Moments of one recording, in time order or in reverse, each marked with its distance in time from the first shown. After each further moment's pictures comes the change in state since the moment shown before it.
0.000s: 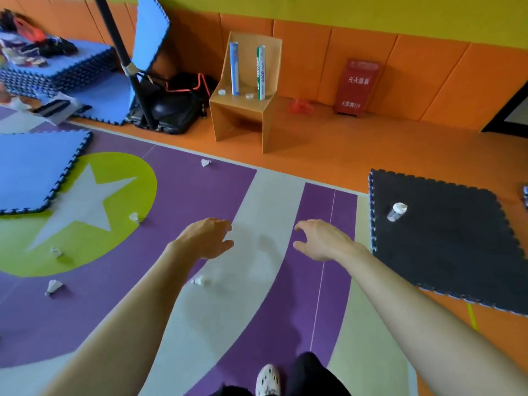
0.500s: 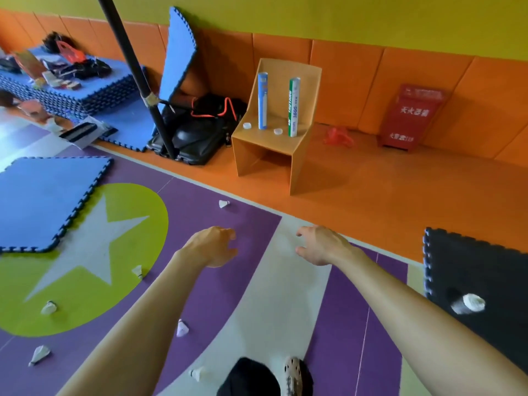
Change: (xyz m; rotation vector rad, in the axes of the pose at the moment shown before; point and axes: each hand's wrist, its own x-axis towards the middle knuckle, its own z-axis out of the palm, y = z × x) left_hand 0.395 -0.122 -0.170 -0.039 -0.054 -0.177; right_hand 0.455 0.025 -0.189 -0.024 -0.040 -0.110
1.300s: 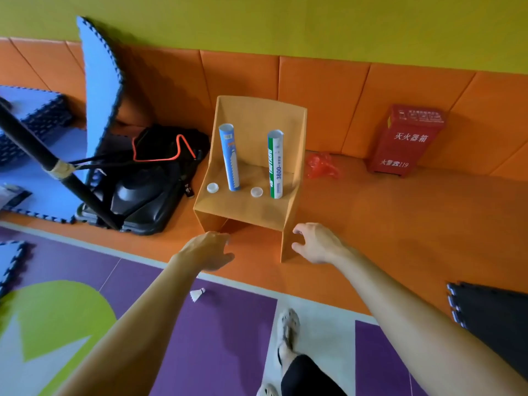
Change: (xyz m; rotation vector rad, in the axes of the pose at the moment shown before) left_hand 0.616 -0.085 -0.271 0.088 -0.085 0.175; right_hand 0.575 0.116 -0.241 0.160 0.129 0.157
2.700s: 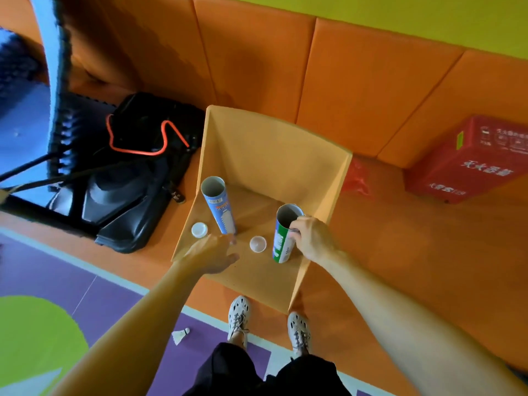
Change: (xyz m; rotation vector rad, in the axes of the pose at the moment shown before) left_hand 0.443 -0.095 -0.122 -0.215 -0.108 -0.053; right_hand 0.502 0.074 -0.070 0.120 0.112 -0.168
